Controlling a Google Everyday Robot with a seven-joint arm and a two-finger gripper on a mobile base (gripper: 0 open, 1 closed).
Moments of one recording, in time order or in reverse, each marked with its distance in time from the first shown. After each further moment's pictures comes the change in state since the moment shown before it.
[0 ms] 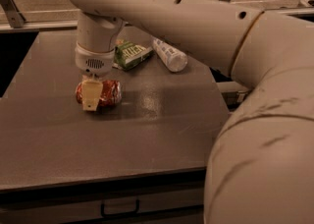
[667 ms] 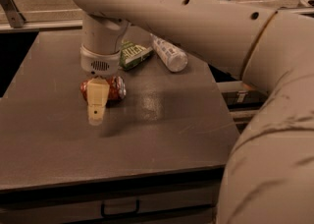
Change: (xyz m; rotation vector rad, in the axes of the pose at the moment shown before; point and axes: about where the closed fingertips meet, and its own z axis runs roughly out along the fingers) arm 0.015 0.011 -0.003 0.004 0.034 0.029
